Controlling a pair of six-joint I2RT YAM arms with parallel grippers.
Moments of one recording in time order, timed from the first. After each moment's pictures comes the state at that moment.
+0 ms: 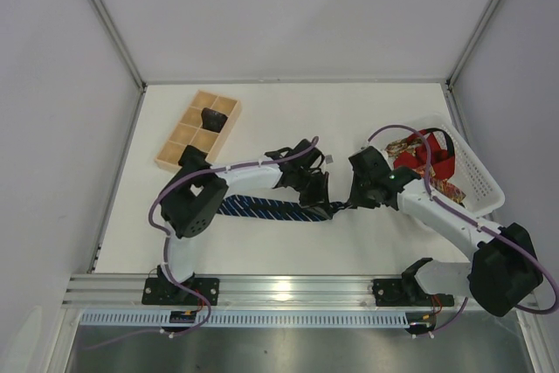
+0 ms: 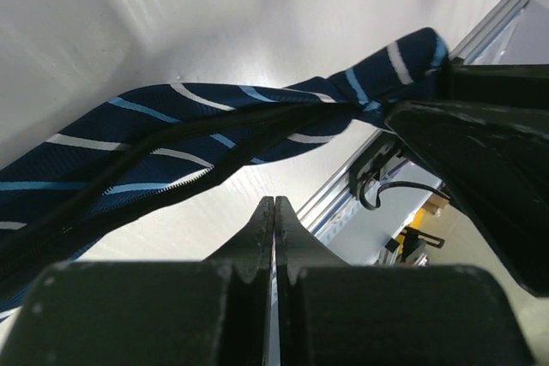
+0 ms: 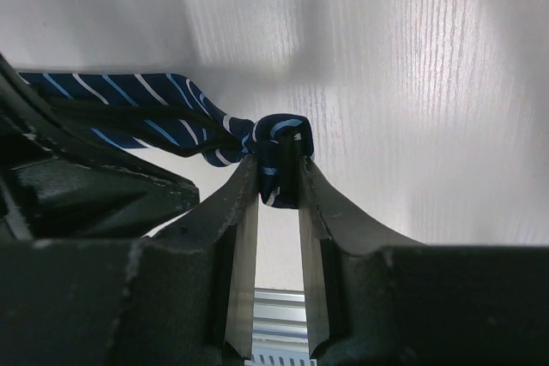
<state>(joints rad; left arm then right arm) -0.84 1.97 1.31 -0.36 0.58 -0.77 0.58 1.24 0.84 -0.67 0.16 0.71</state>
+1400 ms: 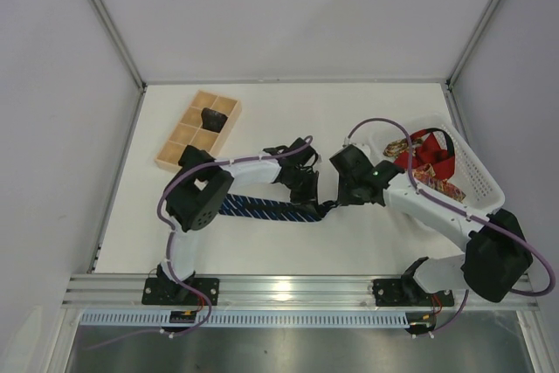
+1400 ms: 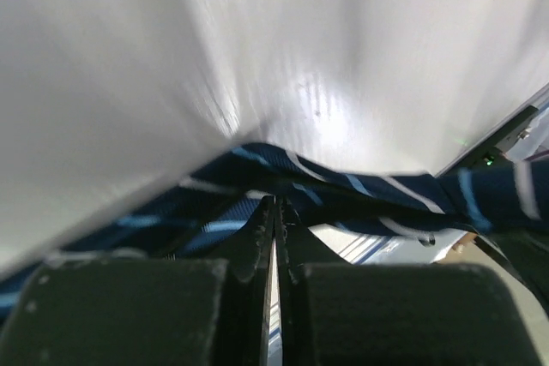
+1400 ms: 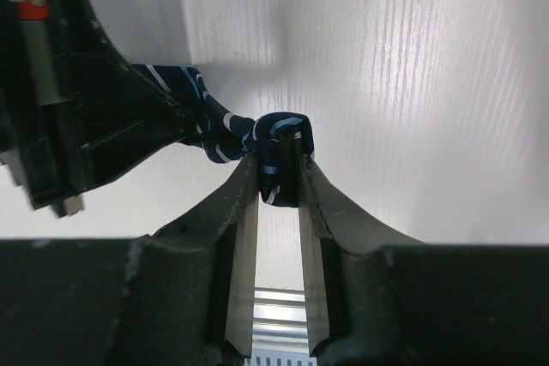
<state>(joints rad) -0.79 2.05 1.33 -0.44 0.49 -0.71 0.70 1.33 0.95 -0.71 0.24 0.68</state>
